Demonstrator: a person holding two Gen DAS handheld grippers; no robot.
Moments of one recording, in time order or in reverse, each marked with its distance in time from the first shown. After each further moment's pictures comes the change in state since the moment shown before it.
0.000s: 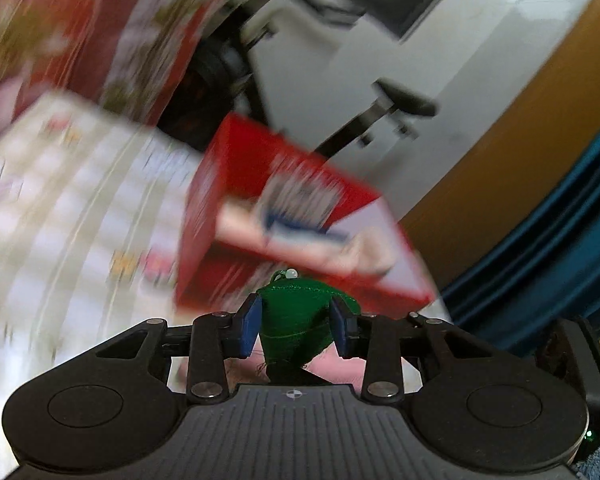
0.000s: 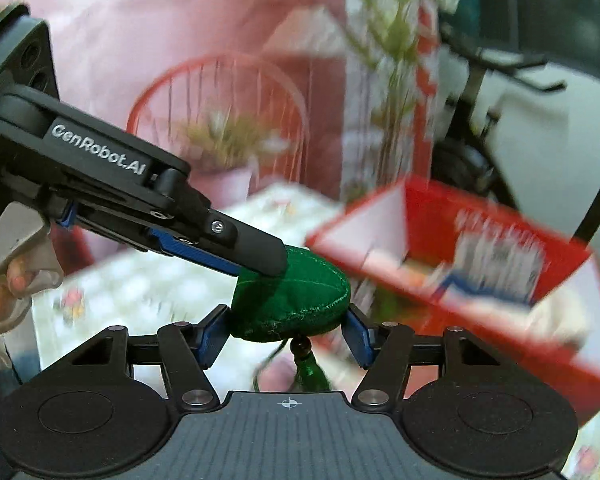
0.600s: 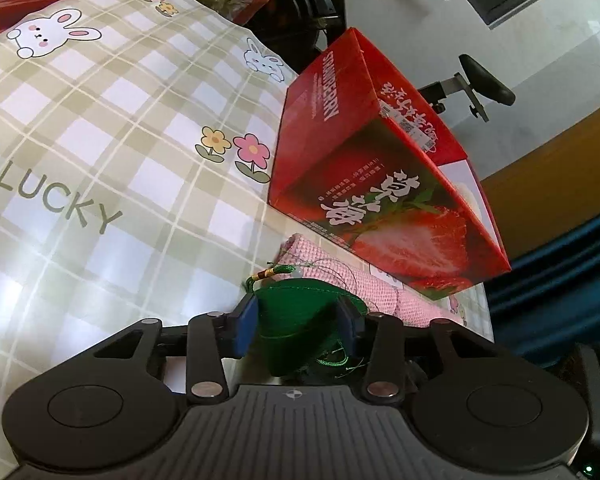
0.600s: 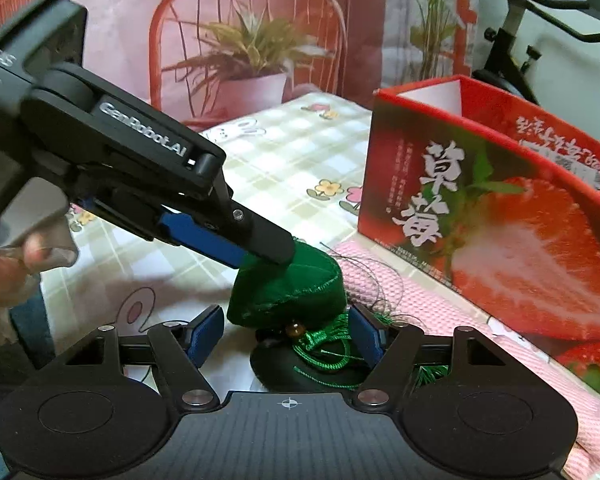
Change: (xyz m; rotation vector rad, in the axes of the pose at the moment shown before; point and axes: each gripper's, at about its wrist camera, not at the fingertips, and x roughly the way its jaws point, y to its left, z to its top) left arm 0.038 0.090 -0.073 -0.262 0.181 0.074; right arm 0.058 0.043 -0.069 -0.023 0.235 0.081
